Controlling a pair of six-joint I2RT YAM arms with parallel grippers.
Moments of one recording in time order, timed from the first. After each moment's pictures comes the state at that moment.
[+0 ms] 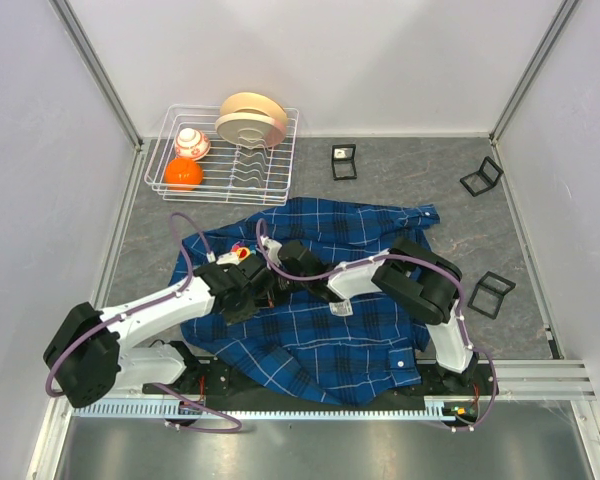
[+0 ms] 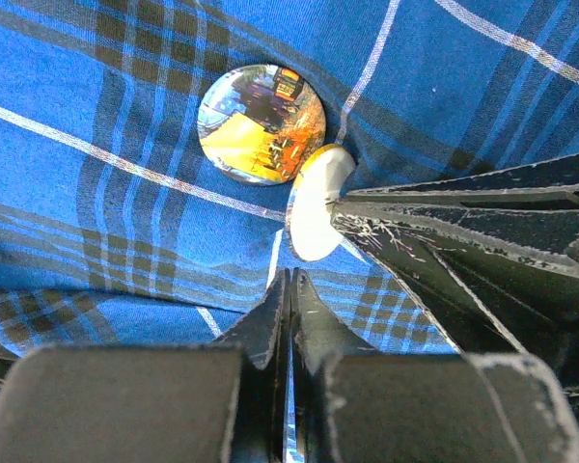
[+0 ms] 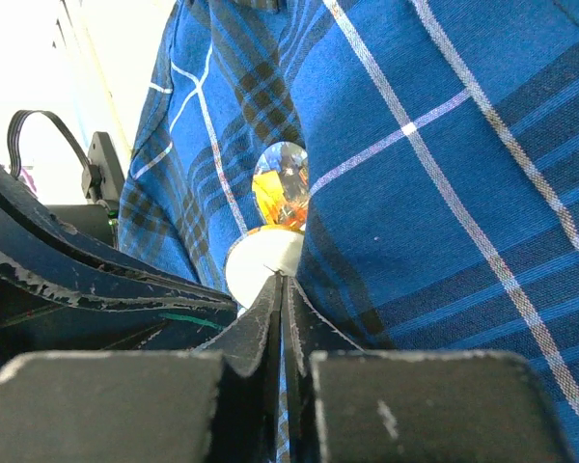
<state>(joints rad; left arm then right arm) -0.80 1.20 0.66 -0.85 -0.27 -1.13 1.00 2.05 1.04 0.45 -0.45 0.70</state>
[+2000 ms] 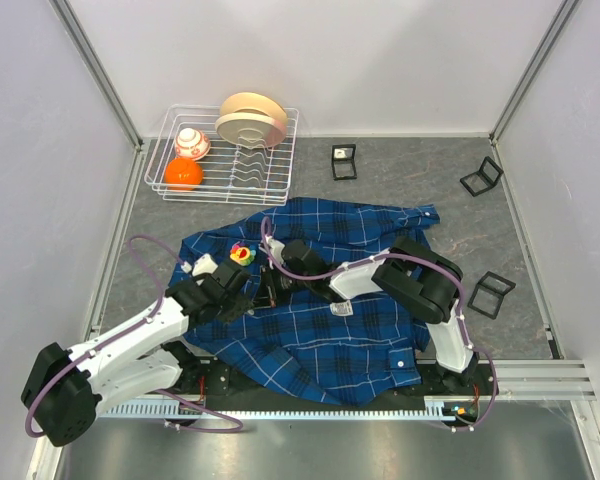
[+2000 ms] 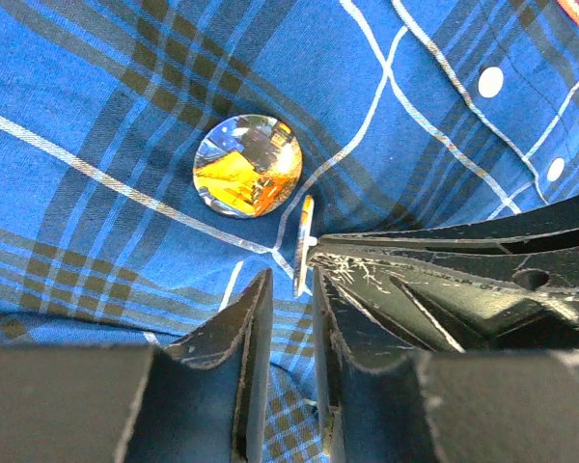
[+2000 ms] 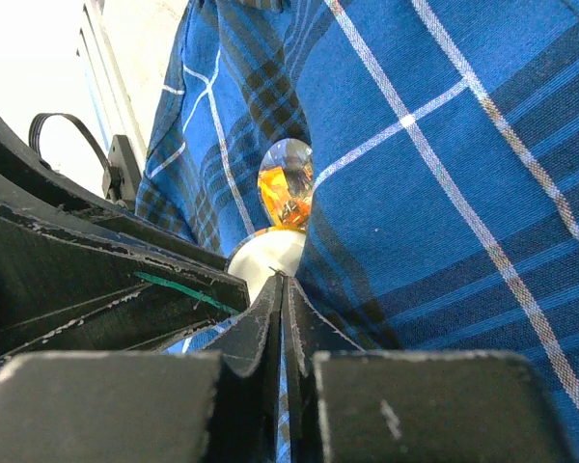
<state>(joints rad) -0.71 0.95 0.52 -0.72 -0.28 -1.32 0.98 2.04 1.02 0.51 -0.49 0.75</state>
